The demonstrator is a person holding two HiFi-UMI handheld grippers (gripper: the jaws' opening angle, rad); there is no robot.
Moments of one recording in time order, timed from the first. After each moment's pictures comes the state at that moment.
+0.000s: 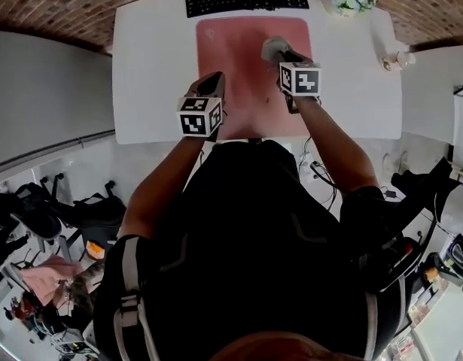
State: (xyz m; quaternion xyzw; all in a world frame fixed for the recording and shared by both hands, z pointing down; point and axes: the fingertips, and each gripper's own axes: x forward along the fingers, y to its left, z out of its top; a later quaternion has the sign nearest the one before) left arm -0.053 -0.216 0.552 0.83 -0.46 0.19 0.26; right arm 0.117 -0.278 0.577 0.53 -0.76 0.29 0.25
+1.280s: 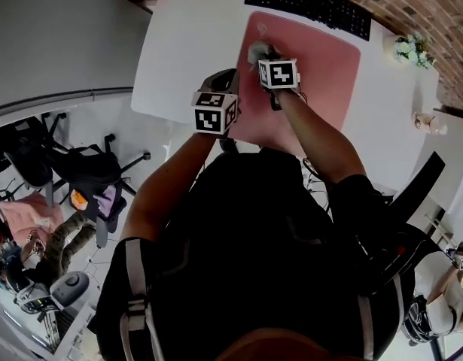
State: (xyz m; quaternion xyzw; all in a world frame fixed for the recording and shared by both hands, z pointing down) left arm -0.128 -0.229 0.573 0.75 -0.55 0.20 0.30; right arm -0.066 -0.311 0.665 0.38 -0.80 0.31 0.34
